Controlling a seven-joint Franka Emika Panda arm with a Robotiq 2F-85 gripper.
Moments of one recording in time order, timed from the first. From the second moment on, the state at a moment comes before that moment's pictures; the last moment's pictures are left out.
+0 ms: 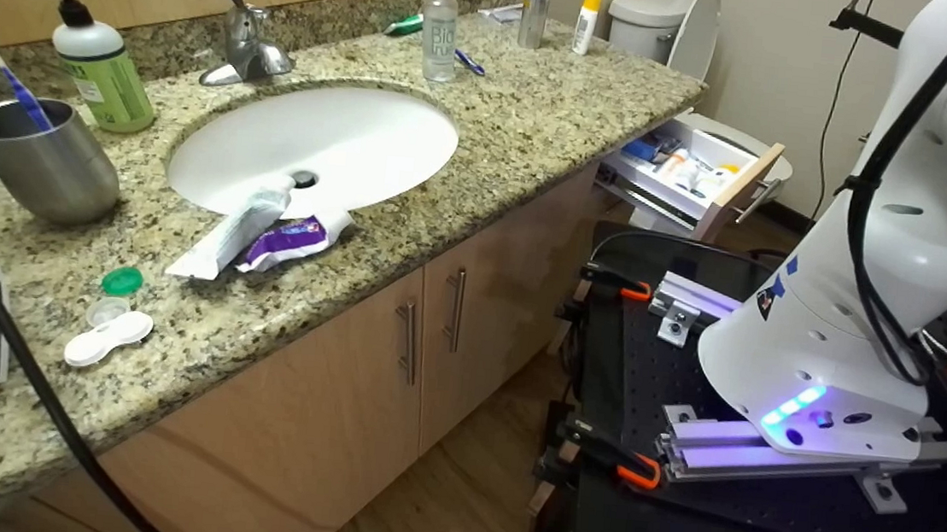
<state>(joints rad) -0.04 0.36 -0.24 -1.88 -0.60 2.61 0.73</state>
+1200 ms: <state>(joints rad) 0.05 0.72 -0.40 -1.55 -0.51 2.61 1.10</state>
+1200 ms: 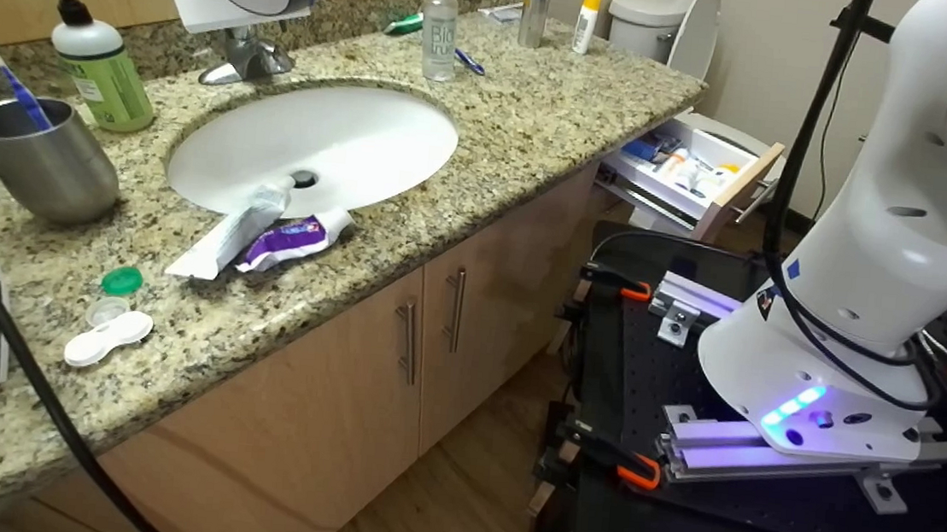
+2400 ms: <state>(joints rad) 0.06 0.70 -0.42 -1.53 -0.40 2.56 1.09</state>
